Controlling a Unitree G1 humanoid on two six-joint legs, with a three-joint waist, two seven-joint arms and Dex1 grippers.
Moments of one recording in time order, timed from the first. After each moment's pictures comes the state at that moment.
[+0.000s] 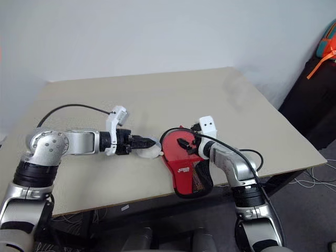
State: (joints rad) left arm -0.68 0.69 -0.14 -0.03 -1.06 1.20 -0.32; right arm -0.48 -0.23 0.10 0.00 0.37 0.87 0.35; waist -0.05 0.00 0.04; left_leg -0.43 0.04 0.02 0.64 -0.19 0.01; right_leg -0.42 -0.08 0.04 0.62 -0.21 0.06
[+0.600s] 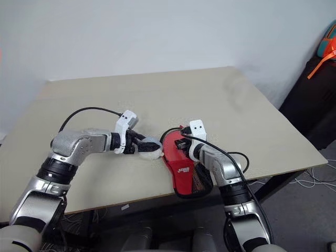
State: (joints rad) left arm -0.70 0.58 -0.18 0.12 -0.70 1.09 -0.65; right arm -0.51 -0.15 0.08 0.11 0.31 0.81 0.34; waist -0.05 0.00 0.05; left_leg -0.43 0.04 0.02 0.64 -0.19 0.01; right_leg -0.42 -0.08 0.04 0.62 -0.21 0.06
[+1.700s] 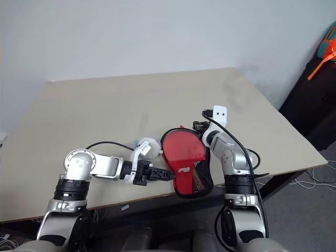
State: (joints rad) left arm -0.53 0.28 0.05 0.10 -1.16 1.61 -0.13; right arm -0.59 -0.09 -0.17 0.19 0.33 0.74 0.18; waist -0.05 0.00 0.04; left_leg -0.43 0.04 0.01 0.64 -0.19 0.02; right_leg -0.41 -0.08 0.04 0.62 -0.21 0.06
